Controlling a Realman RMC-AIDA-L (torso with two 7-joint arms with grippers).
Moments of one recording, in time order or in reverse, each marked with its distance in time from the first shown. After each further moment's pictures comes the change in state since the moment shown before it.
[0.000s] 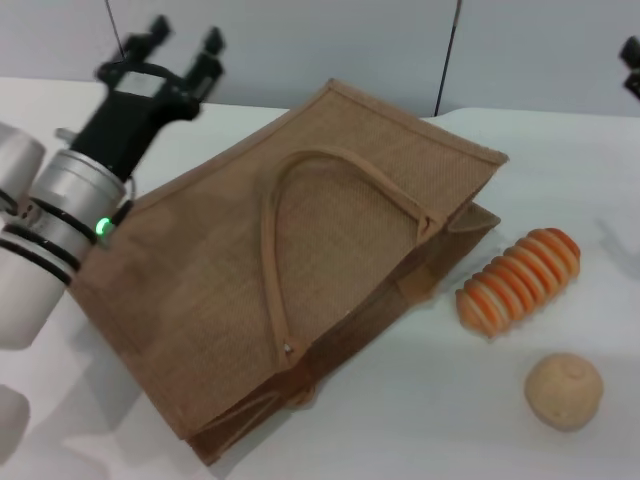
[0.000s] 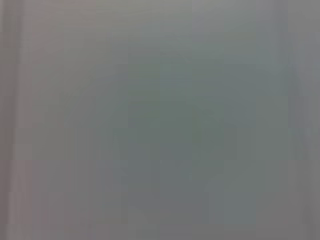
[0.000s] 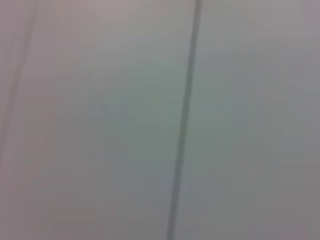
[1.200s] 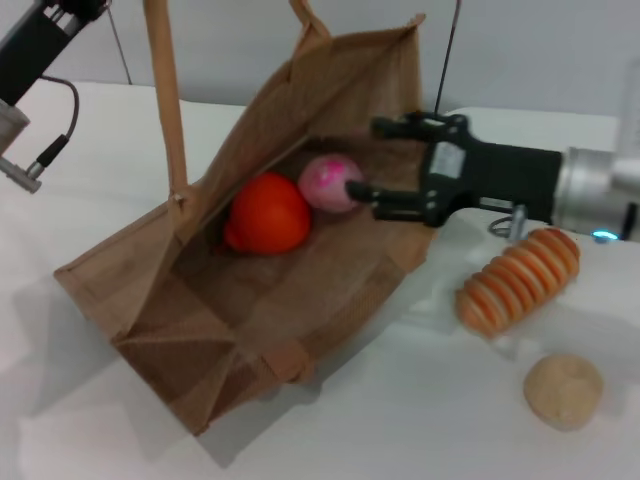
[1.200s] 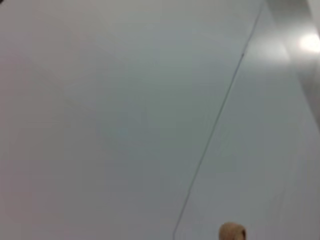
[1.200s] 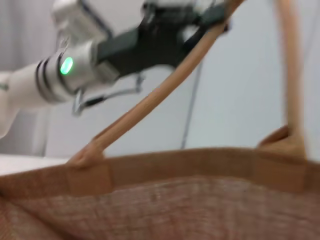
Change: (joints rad) left arm -0.002 0.035 0.020 0.406 0.187 -0.353 -1.008; right arm 0.224 -0.001 -0.655 -0.118 -0.176 0.063 0.373
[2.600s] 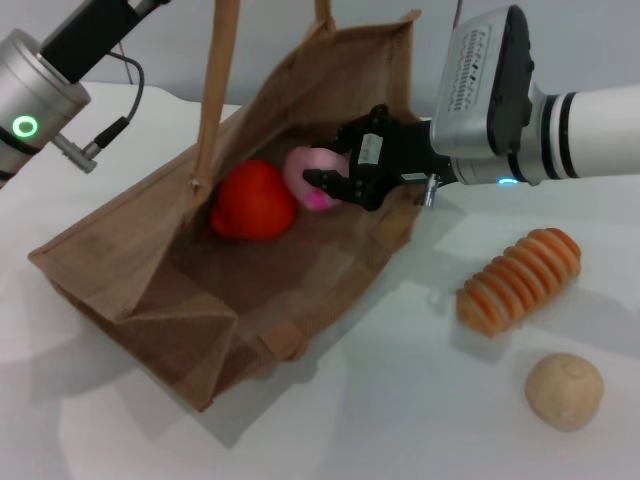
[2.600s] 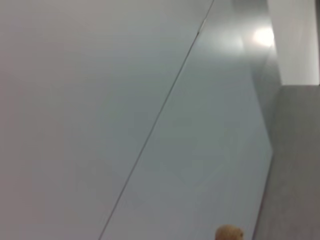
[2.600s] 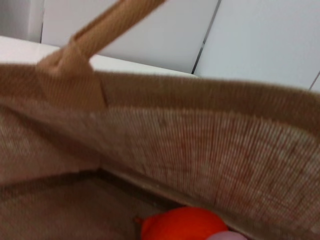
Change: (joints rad) left arm -0.091 -0.019 0.002 -0.002 0.068 -0.055 -0.039; right arm 0.292 0.030 -0.014 0.113 -0.279 0.331 0.125
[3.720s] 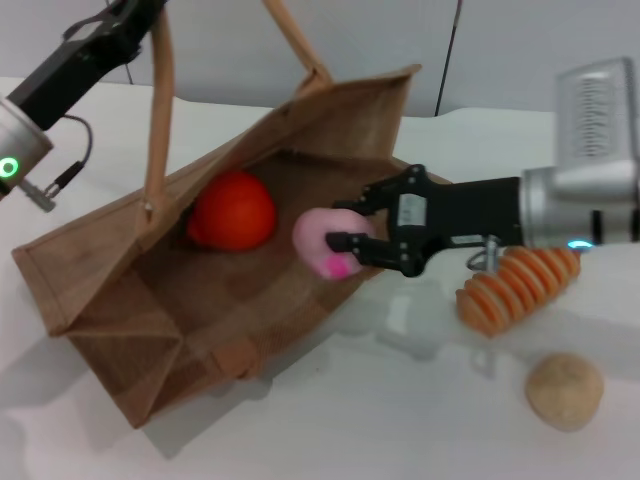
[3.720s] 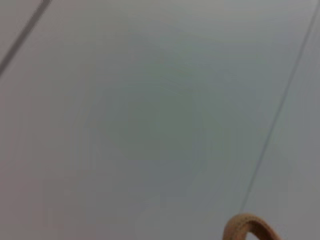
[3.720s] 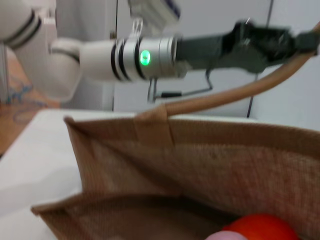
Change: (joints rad) left arm 0.088 -0.004 -0.023 0.013 0.021 0.289 0.127; right arm -0.186 -0.017 0.097 -0.119 -0.070 -0.359 0.042
